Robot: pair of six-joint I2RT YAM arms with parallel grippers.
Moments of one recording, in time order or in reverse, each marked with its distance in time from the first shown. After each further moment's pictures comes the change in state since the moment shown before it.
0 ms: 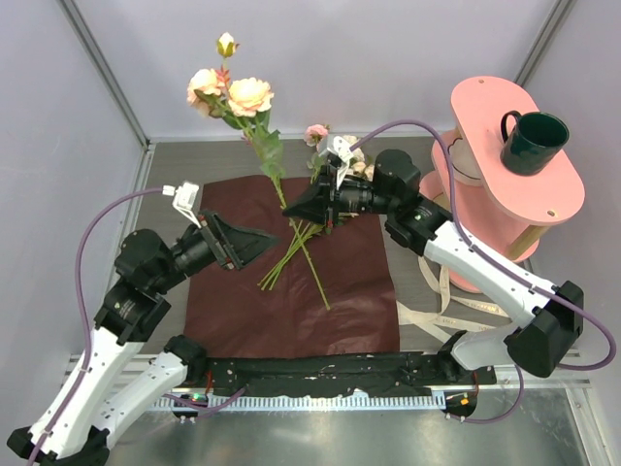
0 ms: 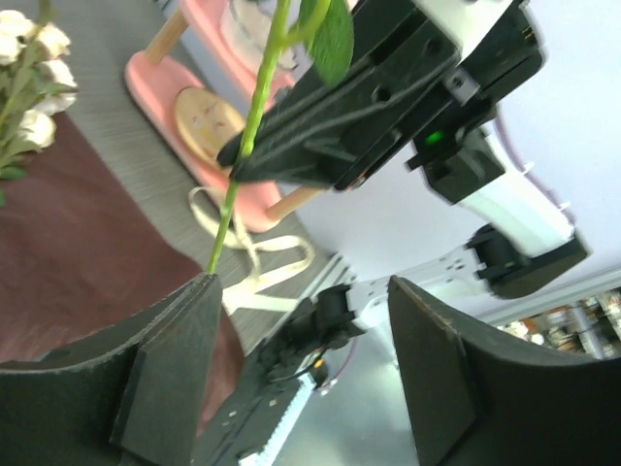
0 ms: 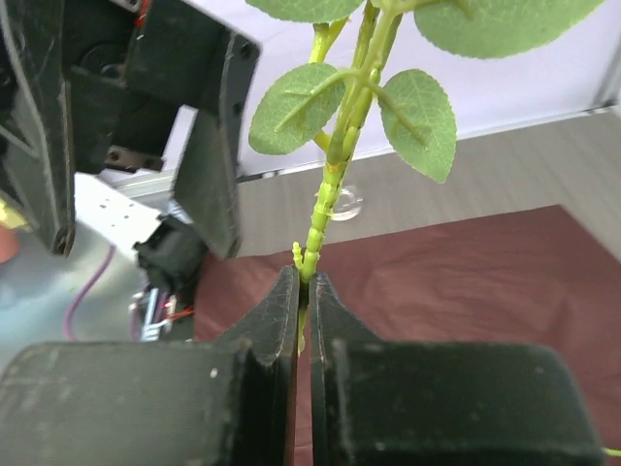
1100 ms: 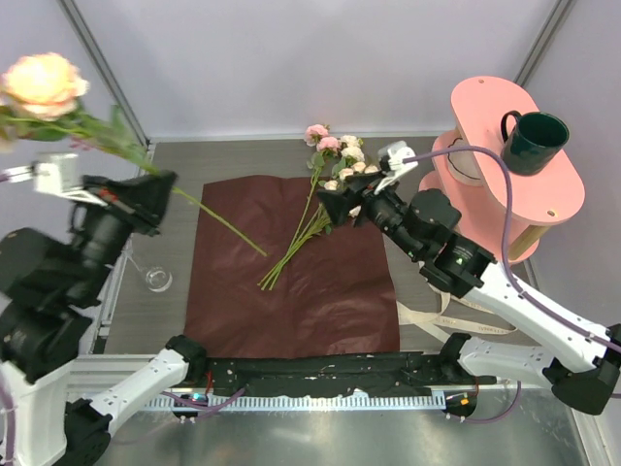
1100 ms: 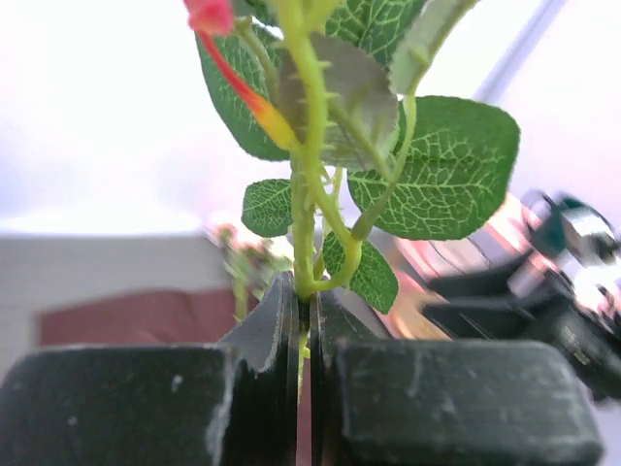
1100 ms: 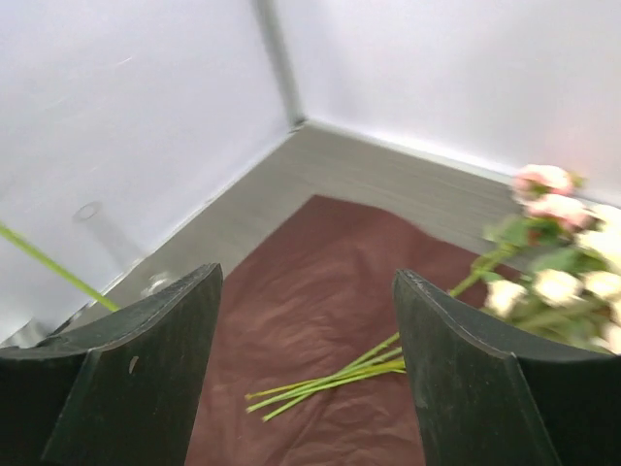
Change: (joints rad) left arm -0.006 0.116 0.624 -0.370 -0.523 0.422; right arm 0.169 -0.276 -0.133 -0.096 0.836 0.068
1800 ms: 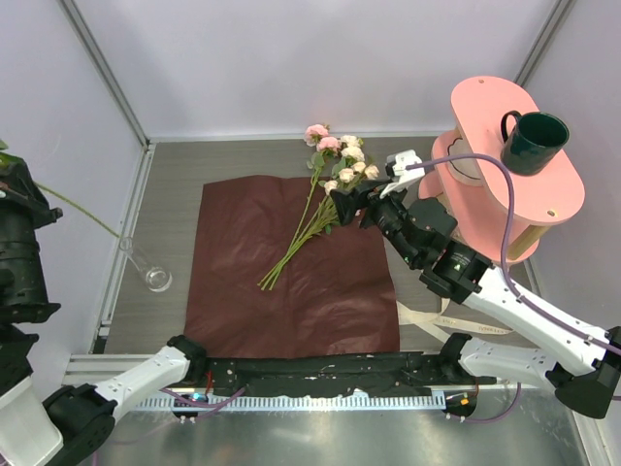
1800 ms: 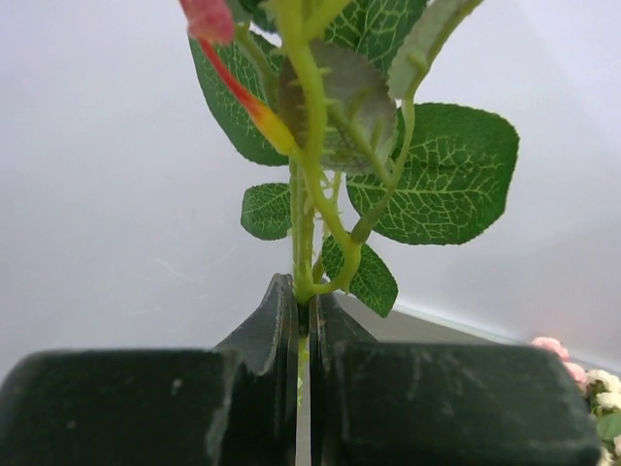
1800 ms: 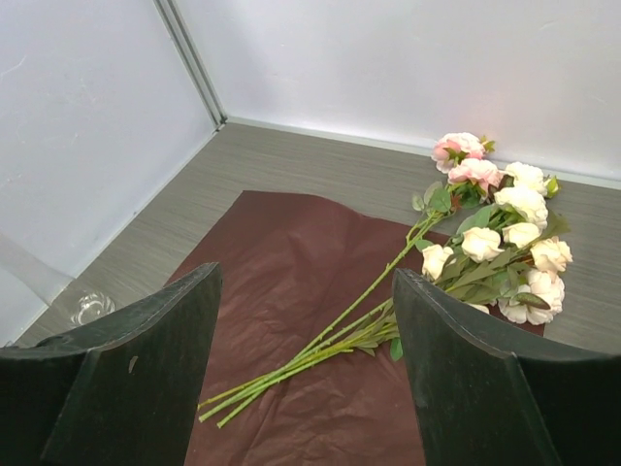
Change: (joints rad) left arm 0.000 0.140 0.517 -0.141 -0.750 0.597; right arm -0.003 -0.070 -0.100 0.006 0.272 0.003
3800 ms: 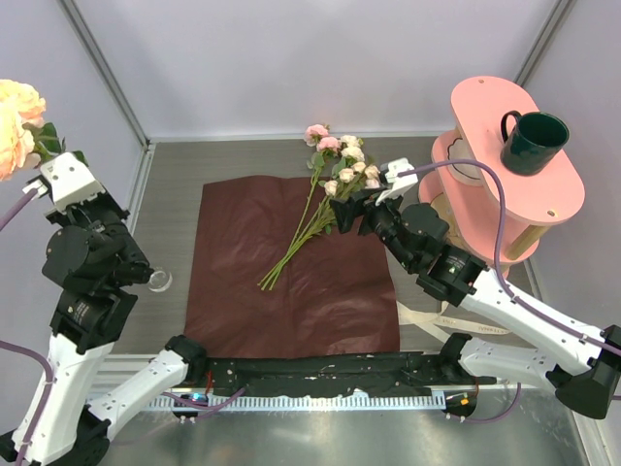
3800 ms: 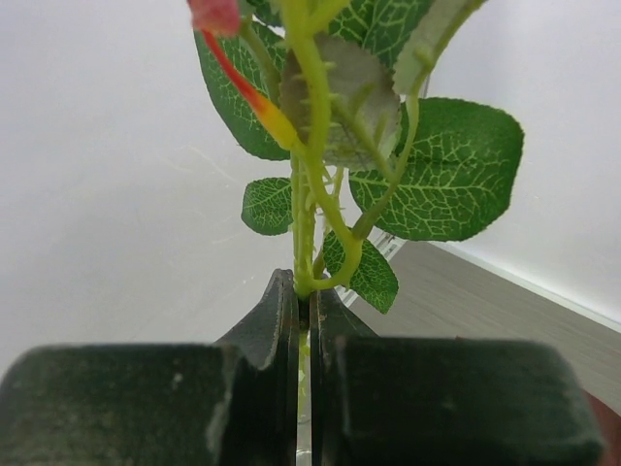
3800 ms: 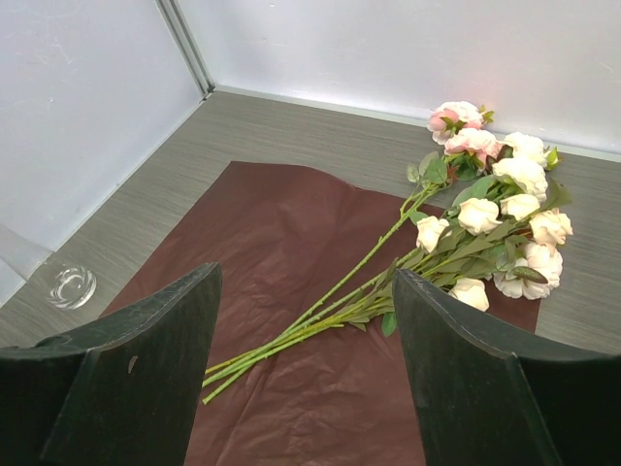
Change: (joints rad) left arm 0.000 -0.178 -0.761 0.568 -0.321 0.145; right arm 0.000 0.002 -0.064 0.001 -0.005 0.000
